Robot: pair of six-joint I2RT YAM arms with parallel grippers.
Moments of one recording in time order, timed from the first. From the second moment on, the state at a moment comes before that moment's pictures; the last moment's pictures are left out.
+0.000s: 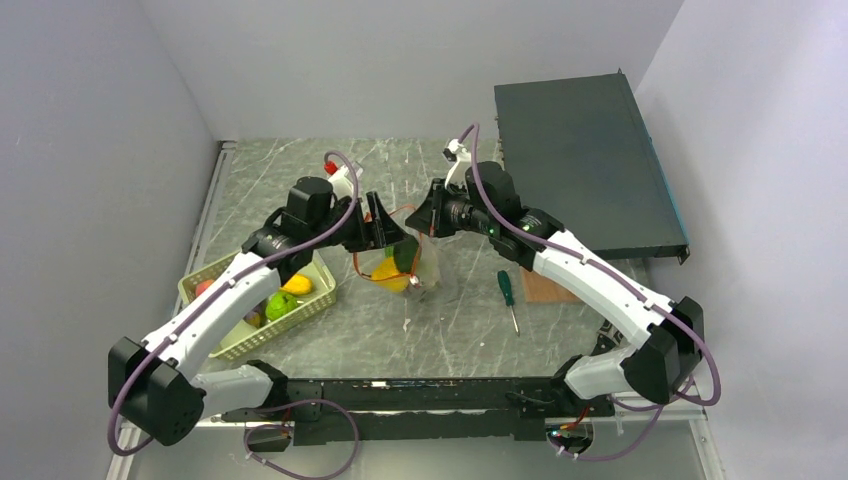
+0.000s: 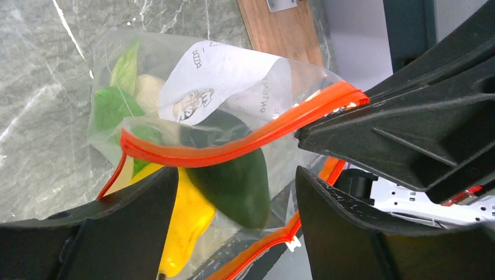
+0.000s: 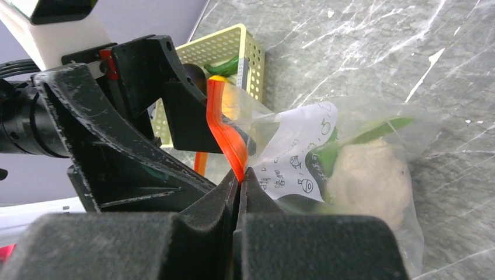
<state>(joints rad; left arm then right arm) -0.51 1.19 1.02 -0.32 0.41 -0.67 0.72 1.36 1.23 -0.26 -0.23 0.59</state>
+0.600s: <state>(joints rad) -0.51 0.95 1.03 -0.39 0.33 -0.59 0.72 1.35 1.23 -0.27 -0.21 0.58</state>
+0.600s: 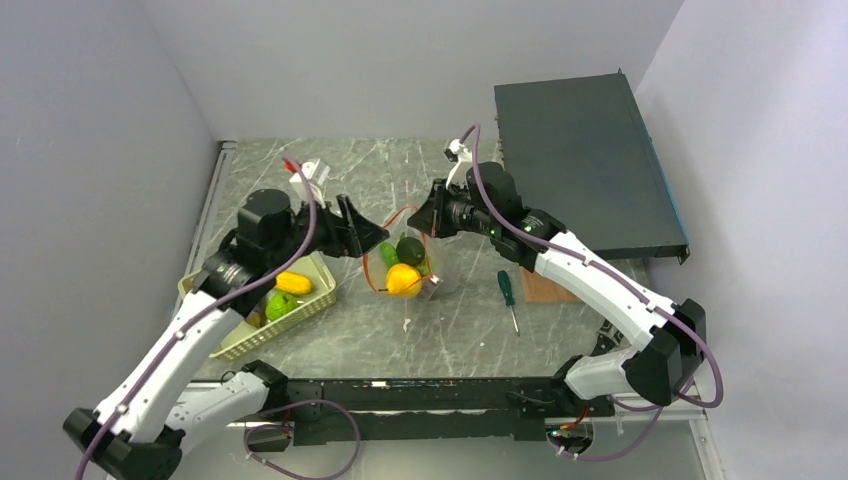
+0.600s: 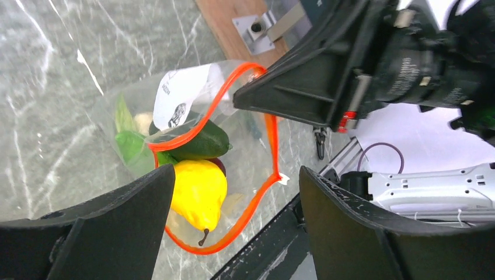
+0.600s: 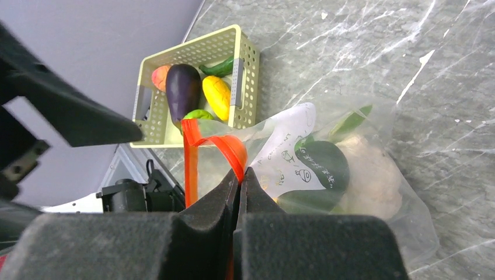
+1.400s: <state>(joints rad) -0.51 0.56 0.92 -0.94 -0.71 -0.84 0.72 1.34 1.23 -0.29 -0.19 0.55</state>
